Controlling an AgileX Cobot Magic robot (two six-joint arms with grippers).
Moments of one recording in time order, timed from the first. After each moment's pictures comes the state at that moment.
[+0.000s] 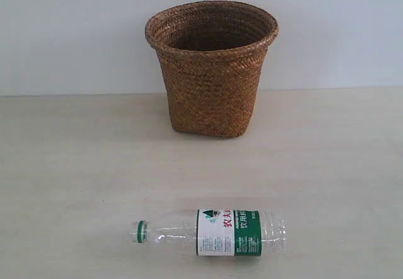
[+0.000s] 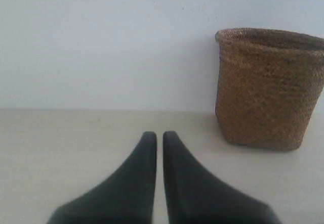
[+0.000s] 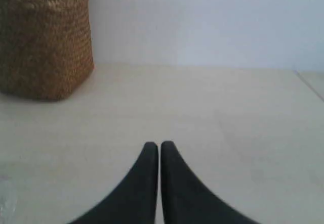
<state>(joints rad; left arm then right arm) -0.11 0.00 0.00 -0.08 0.08 -0.02 0.05 0.01 0.00 0.04 0.22 -0.08</state>
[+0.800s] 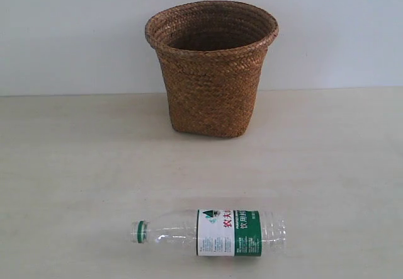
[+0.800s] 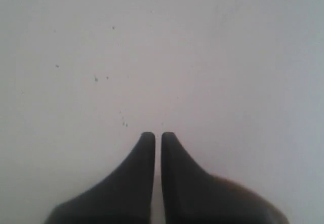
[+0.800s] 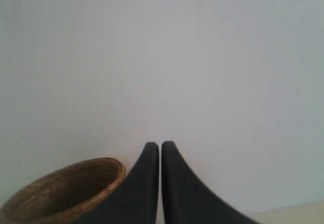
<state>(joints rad) -0.11 0.41 -0.35 0.02 -0.28 -0.33 0.05 0.32 -0.37 0.12 -0.14 0.12</state>
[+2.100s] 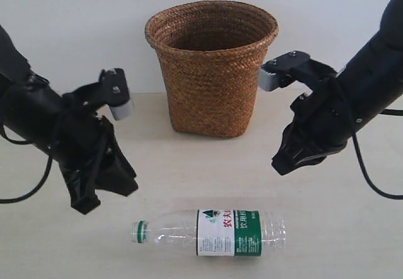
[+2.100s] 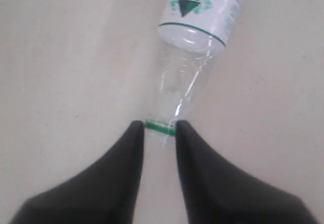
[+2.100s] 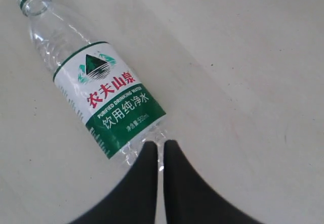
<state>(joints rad) -0.39 1.63 -1.05 -0.57 0.85 1.27 0.35 1.59 -1.10 0.47 0.88 -0.76</state>
